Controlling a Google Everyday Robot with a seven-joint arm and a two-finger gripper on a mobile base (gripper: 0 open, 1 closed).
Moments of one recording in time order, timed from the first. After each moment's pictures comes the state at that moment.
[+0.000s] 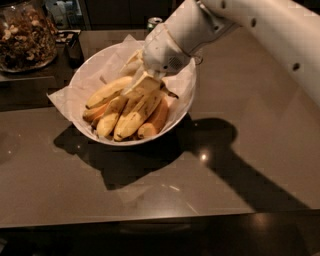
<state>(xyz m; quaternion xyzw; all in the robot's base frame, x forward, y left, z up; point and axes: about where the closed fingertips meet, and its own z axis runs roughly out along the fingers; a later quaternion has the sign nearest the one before) 0.542 0.065 0.938 -0.75 0.53 0.24 0.31</state>
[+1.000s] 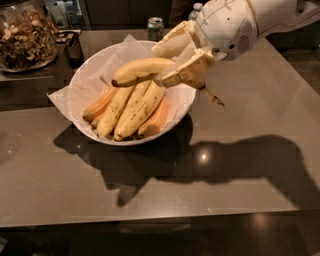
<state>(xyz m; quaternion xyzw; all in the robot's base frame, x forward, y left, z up) 0.477 -0.014 1.026 -0.72 0.46 0.32 0.40</state>
